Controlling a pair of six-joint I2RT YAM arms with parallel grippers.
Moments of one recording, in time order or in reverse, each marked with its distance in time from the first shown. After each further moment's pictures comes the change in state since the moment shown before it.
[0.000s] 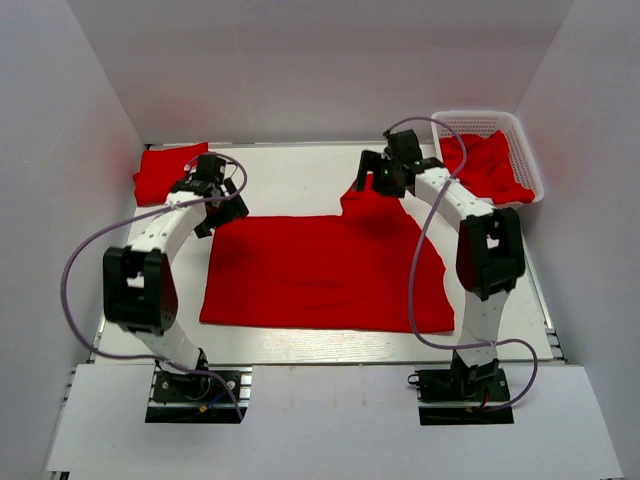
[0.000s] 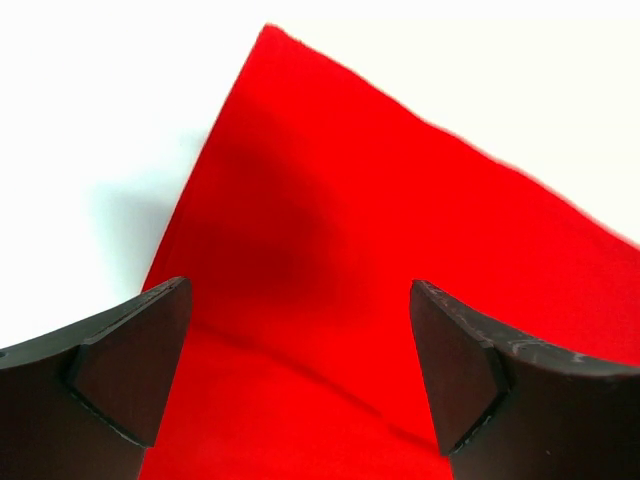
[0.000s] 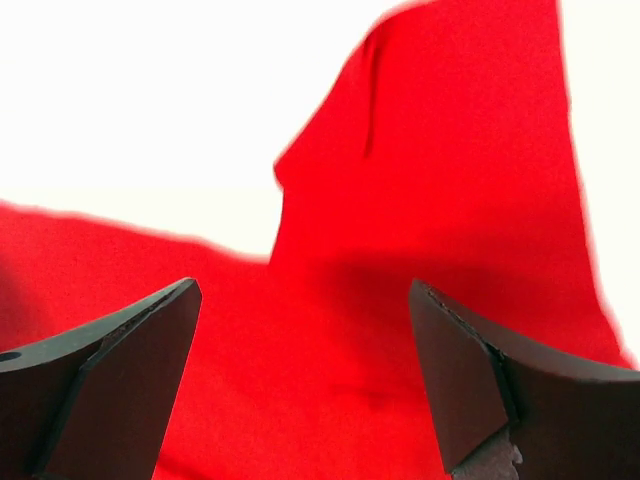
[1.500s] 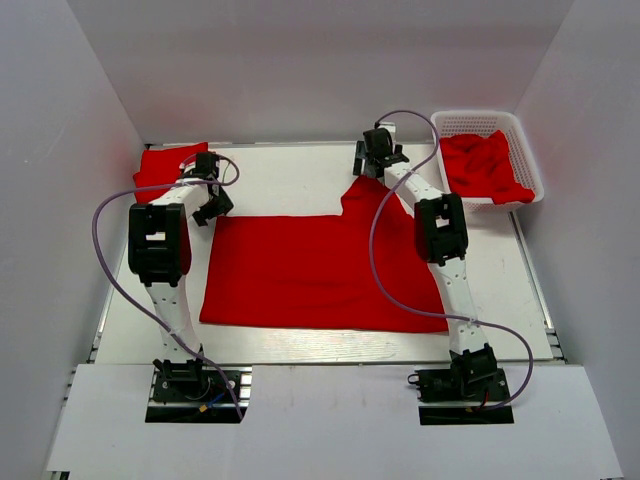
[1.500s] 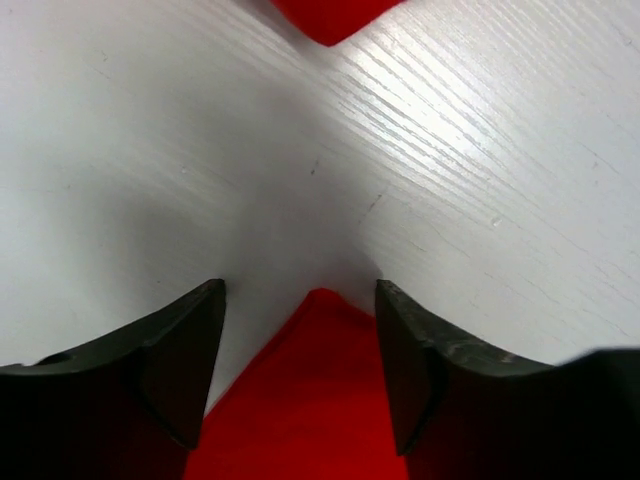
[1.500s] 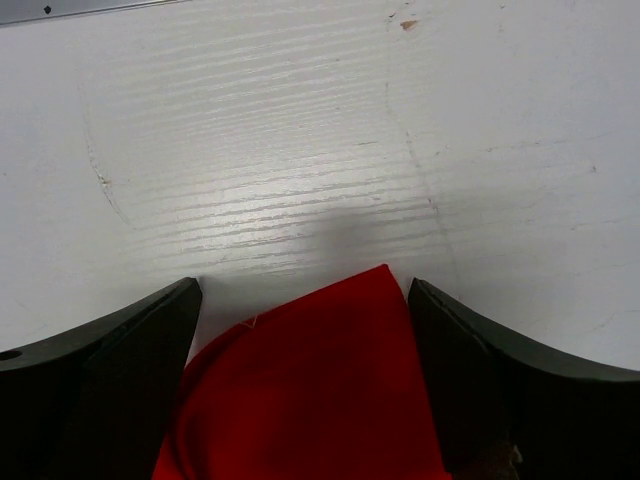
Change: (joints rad) left arm 0.111 0.455 0.223 0.192 -0.072 0.029; right arm -0.001 0.645 0.660 0.075 0.480 -0.098
